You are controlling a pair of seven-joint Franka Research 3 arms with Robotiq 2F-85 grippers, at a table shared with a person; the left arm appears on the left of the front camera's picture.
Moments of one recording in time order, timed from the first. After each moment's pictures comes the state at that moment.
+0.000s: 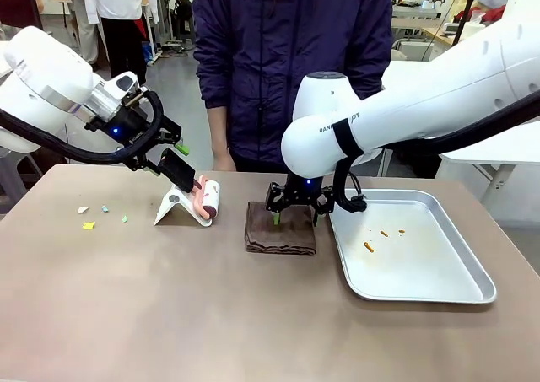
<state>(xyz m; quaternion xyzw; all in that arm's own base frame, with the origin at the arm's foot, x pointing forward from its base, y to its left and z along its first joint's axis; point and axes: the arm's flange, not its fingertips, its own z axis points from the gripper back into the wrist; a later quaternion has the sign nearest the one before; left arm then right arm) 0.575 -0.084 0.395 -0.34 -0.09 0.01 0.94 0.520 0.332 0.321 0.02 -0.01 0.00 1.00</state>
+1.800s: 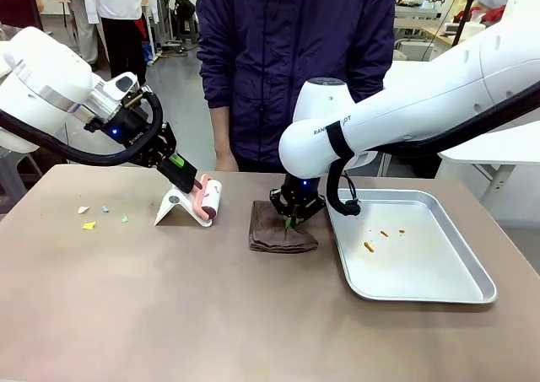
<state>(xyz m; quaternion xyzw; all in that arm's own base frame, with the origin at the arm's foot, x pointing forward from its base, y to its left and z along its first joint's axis) 0.574 -0.084 0.395 -0.34 -0.09 -0.02 0.94 0.537 0.333 0.307 0.05 -0.01 -0.04 1.00</state>
